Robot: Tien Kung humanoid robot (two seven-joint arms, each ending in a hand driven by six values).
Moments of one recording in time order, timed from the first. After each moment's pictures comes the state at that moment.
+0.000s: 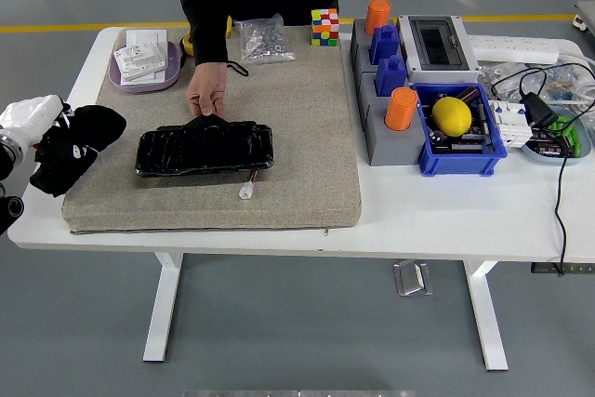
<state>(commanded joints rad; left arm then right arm) -0.64 0.58 -0.73 -0.91 1.75 0.12 0.22 0.09 -0.39 0.01 0.20 -0.27 0.02 -0.09</state>
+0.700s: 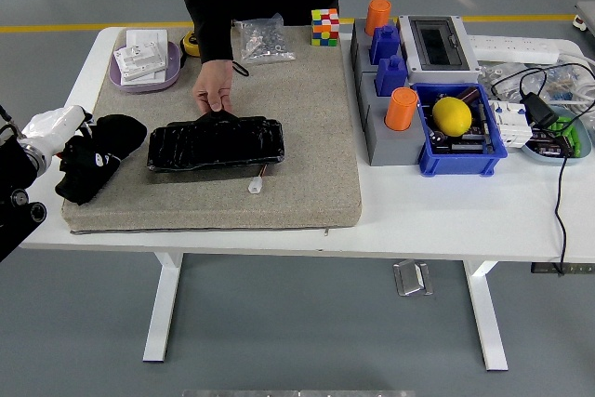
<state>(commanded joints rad) -0.63 0.53 -0.72 -0.89 1.72 0.12 0.22 0.10 -0.39 0.01 0.20 -0.28 0.02 -0.09</state>
